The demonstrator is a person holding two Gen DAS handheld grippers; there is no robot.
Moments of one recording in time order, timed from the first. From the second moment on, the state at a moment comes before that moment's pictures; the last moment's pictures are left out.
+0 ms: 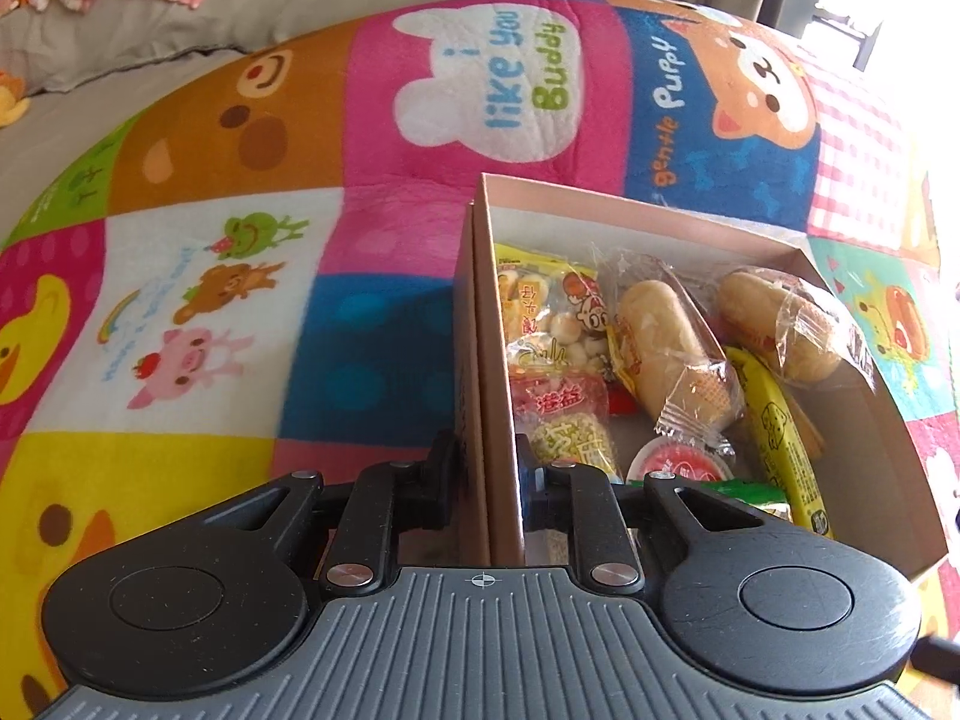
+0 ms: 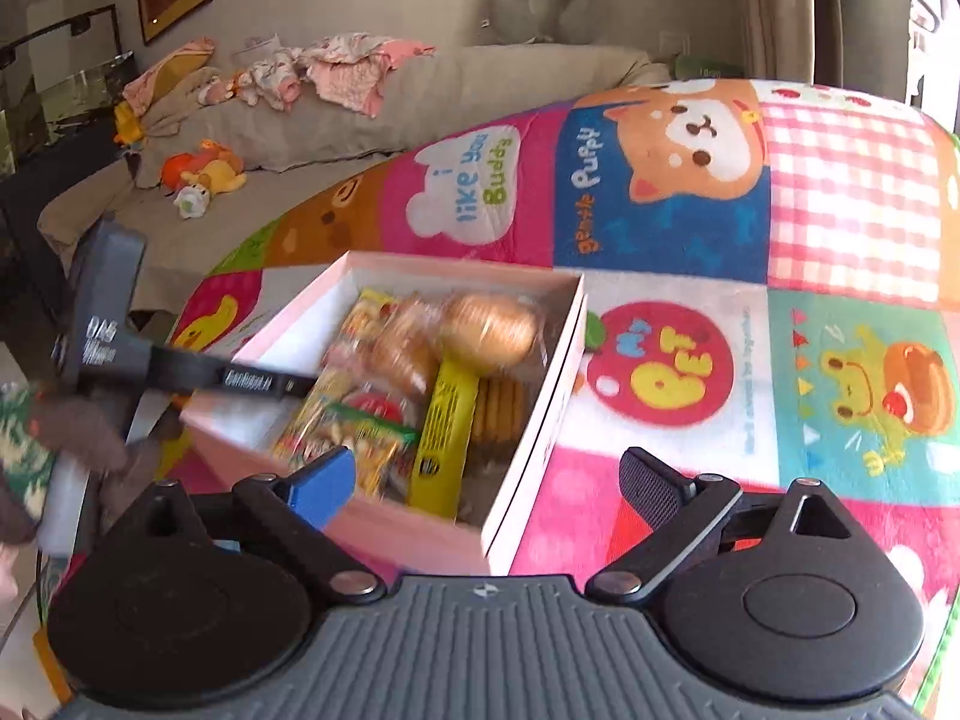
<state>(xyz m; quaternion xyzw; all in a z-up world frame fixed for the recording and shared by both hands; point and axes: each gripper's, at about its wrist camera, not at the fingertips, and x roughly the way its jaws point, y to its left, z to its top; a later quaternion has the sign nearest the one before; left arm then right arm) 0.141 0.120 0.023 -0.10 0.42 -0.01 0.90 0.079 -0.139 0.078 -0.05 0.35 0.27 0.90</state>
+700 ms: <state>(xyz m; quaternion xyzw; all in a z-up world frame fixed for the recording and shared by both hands) 0.128 0.080 0.064 -0.04 0.29 0.02 0.95 0.077 -0.189 0.024 0.00 0.33 0.08 0.94</state>
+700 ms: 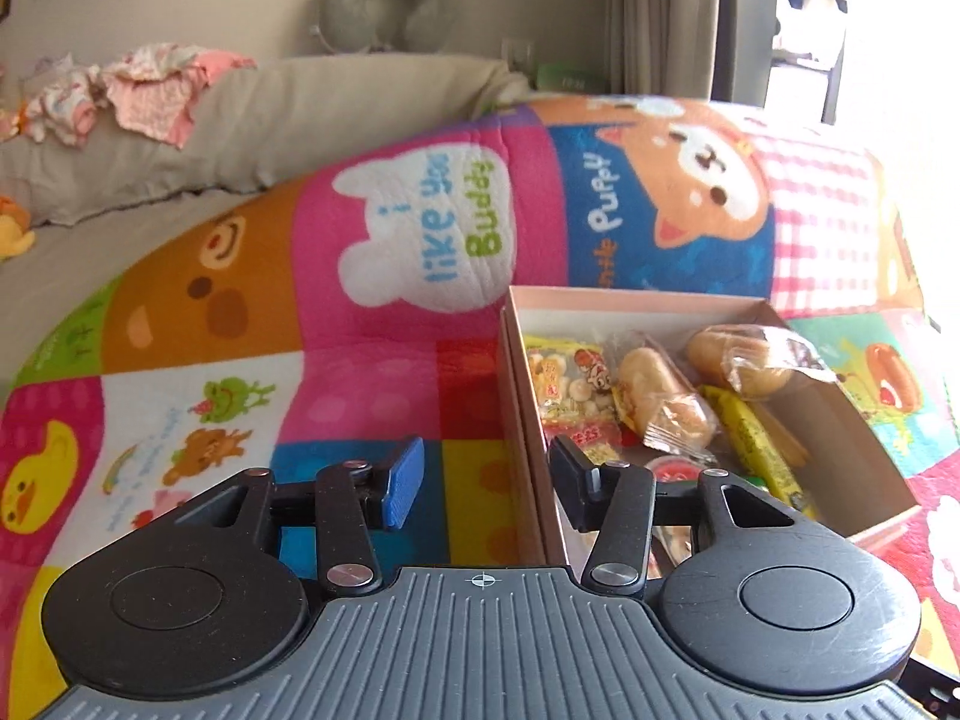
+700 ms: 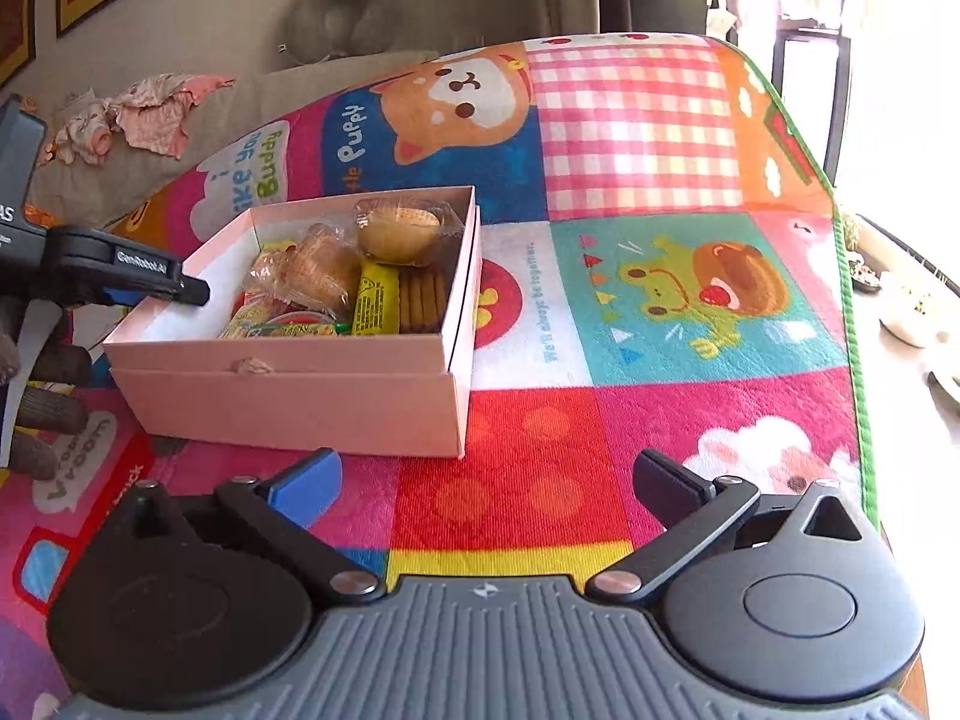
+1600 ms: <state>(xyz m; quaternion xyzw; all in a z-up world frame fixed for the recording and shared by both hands) -0.009 0.005 -0.004 0.01 0.31 0.02 0.95 0.019 -0.165 -0.006 -0.02 0.34 0.07 0.94</state>
